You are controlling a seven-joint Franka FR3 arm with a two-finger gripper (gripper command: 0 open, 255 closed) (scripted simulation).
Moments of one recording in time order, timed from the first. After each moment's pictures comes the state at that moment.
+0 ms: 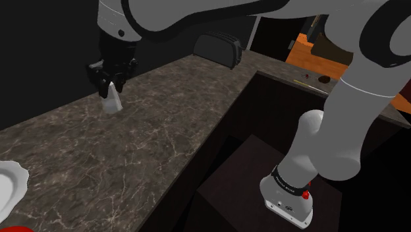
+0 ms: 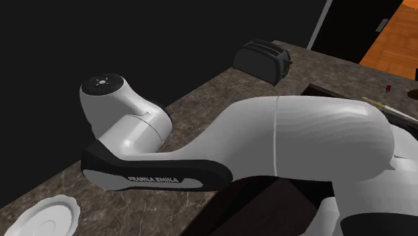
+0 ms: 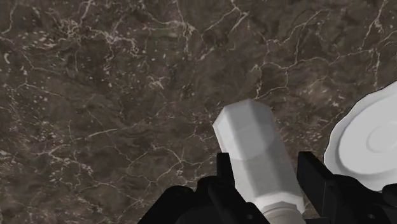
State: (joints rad) arm 0.49 0.09 0.13 -1.81 0.03 2.17 0.33
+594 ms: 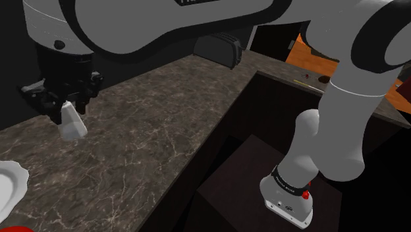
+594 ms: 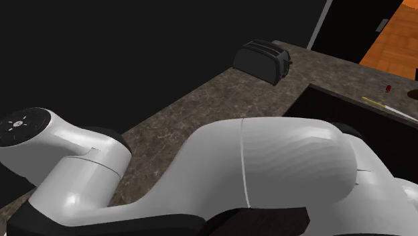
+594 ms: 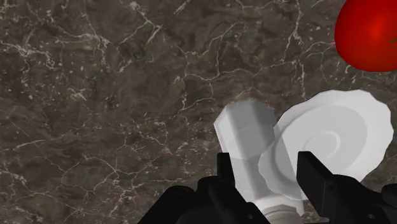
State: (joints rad) arm 0.62 0.22 0.21 -1.64 -0.07 2.13 0.56
